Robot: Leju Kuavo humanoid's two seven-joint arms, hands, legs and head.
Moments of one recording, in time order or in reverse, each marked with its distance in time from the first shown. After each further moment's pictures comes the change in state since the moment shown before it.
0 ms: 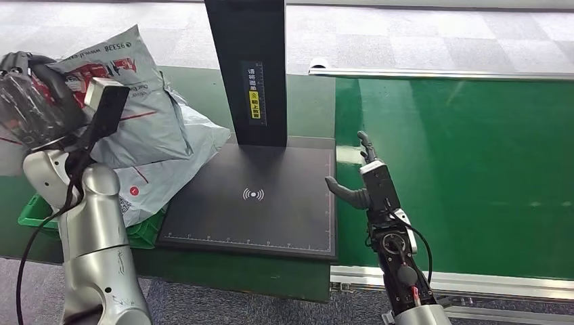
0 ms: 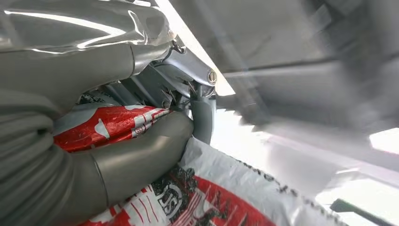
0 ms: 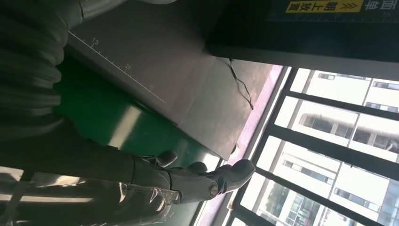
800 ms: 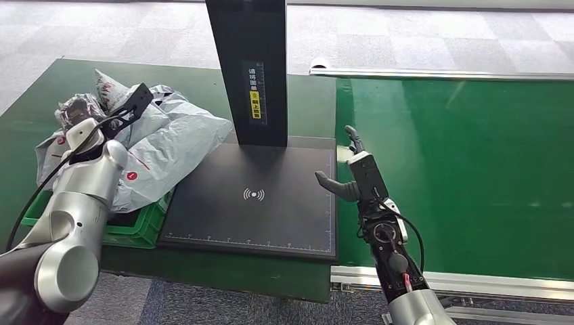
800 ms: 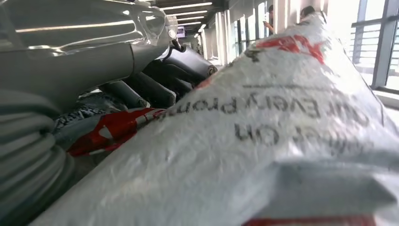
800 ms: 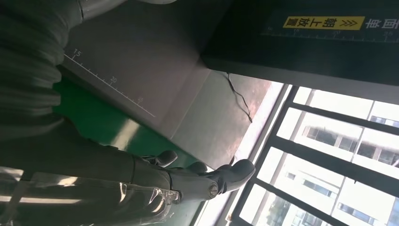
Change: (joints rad) left arm -0.308 0.277 -0.160 0.849 -0.113 -0.511 0.638; right arm -0.077 0.024 0.023 0.106 0.012 0.006 -0.001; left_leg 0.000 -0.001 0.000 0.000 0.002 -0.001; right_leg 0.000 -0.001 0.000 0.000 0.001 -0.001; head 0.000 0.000
